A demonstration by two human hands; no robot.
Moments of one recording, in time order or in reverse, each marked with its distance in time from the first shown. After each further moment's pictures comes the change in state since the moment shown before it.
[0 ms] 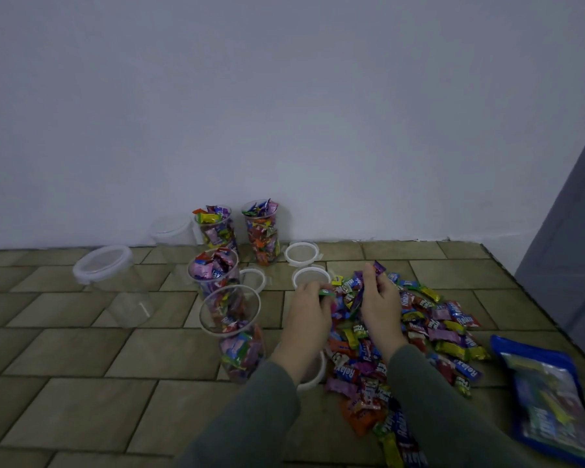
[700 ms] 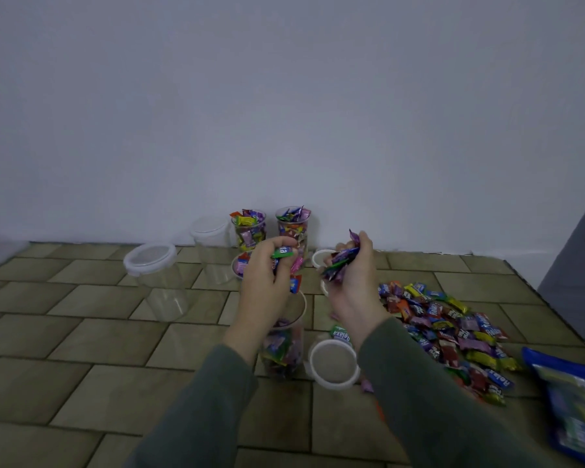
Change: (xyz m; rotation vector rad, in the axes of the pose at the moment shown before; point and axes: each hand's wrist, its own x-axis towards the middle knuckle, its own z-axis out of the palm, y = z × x) left_hand -0.002 -0.022 -0.133 -0.264 0.334 0.208; right_hand -0.041 -0.121 0.092 0.892 -0.063 0.553
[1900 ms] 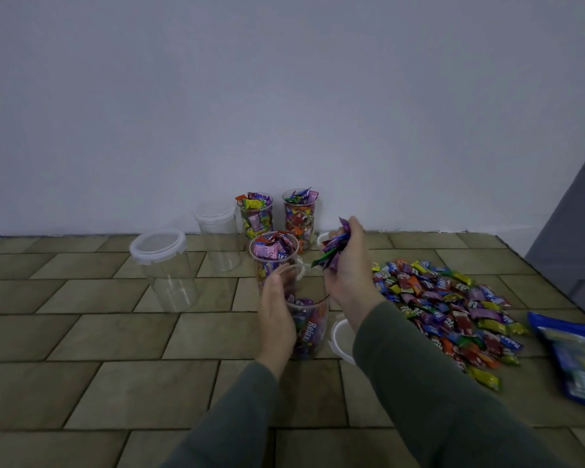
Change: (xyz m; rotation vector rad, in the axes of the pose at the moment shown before) left_hand -0.055 -0.077 -0.001 -0.482 0.005 -0.421; right_hand -0.014 0.051 0.024 -0.093 0.031 -0.106
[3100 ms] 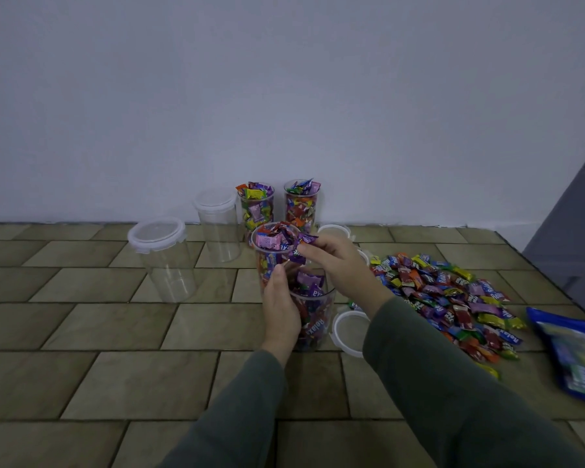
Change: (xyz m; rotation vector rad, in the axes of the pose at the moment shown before) left_hand 0.002 -0.002 0.002 -0.090 -0.012 -0.042; right_hand 0.008 0.007 -0.028 -0.986 -0.720 -0.431
